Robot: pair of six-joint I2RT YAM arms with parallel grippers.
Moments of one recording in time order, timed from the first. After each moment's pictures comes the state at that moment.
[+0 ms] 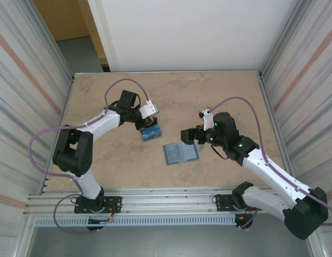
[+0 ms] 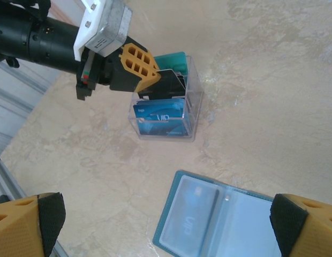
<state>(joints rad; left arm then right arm) -0.37 1.72 1.15 -0.35 0.44 0.75 0.58 0.98 0.74 -0.30 -0.25 0.39</state>
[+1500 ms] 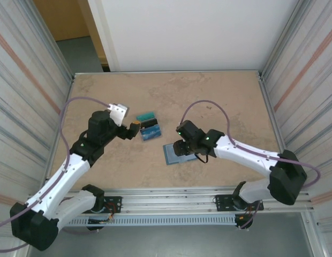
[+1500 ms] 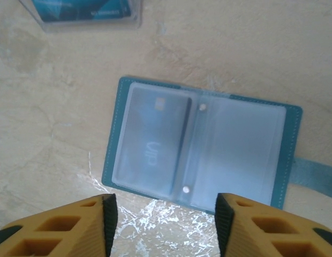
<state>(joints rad) -0.42 0.90 0.72 -0.27 -0.03 0.07 0.90 1.38 0.96 -0.64 0.11 0.53</state>
